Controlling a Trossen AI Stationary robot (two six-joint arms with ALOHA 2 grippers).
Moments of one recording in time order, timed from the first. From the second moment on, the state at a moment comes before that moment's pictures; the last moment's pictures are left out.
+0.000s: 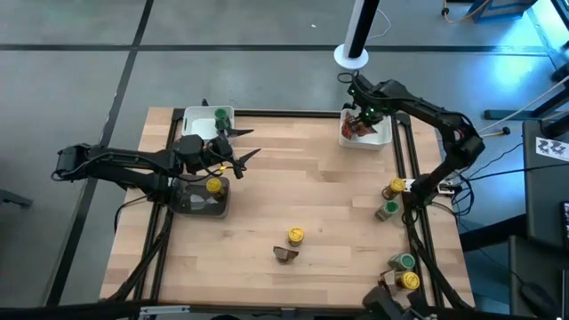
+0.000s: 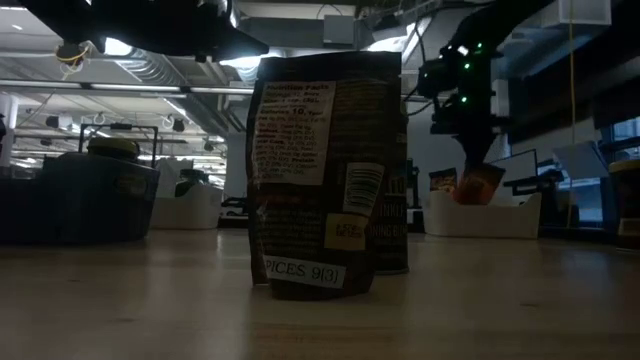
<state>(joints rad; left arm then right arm) 0.15 0.99 0.50 0.51 -0.31 0.40 -0.83 1.61 1.32 -1.10 0.22 0.27</state>
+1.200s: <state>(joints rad) 0.15 0.99 0.50 0.51 -0.31 0.40 -0.69 1.66 1.61 -1.23 0.17 0.20</state>
